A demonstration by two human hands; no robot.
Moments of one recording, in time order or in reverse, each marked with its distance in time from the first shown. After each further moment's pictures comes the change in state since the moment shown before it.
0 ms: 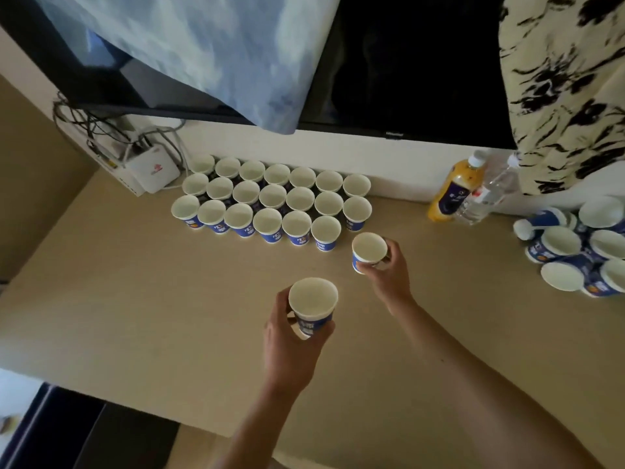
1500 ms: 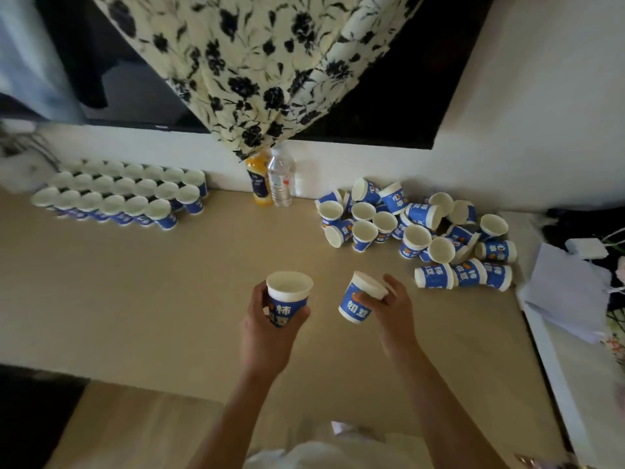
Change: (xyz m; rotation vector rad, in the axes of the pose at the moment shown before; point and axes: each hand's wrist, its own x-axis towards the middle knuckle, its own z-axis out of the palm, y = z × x) left_hand -0.285 0.150 0.310 -0.093 -0.024 0.068; right_hand -0.139 0.060 -0.496 0.346 0.087 0.222
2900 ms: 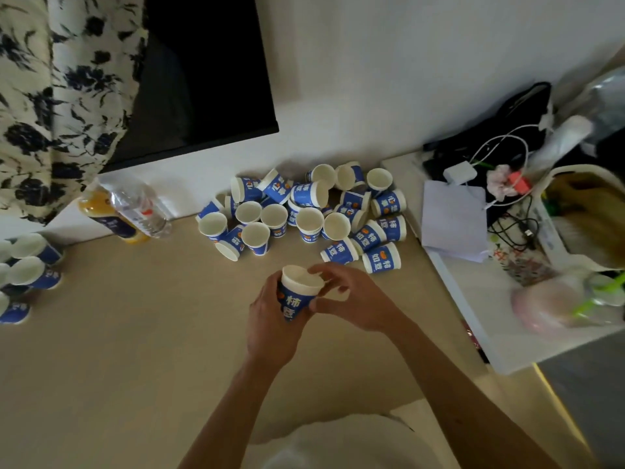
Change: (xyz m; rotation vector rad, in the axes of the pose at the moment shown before) left_hand 0.021 0.050 0.176 0.274 -0.480 0.271; right_hand 0.029 -0.064 -0.129 -0.558 -0.328 -0.230
